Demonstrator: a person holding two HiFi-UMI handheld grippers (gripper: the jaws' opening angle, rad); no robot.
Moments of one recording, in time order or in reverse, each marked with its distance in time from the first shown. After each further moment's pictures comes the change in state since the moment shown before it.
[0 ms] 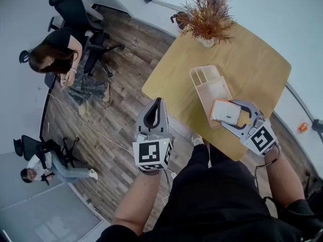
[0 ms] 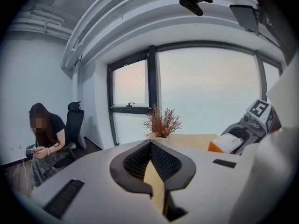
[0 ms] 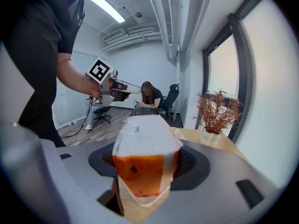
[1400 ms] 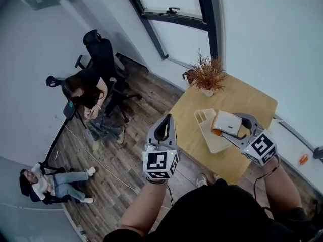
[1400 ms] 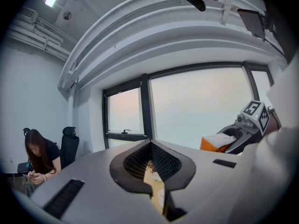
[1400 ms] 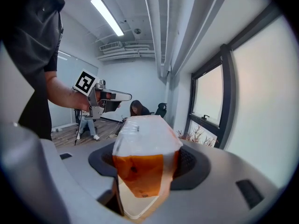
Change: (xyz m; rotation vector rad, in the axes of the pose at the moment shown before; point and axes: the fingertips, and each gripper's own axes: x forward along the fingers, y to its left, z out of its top) left arm -0.061 -0.028 0.156 0.060 -0.256 -0.040; right arm -0.090 -0.027 0.137 -0.022 -0.174 -0.181
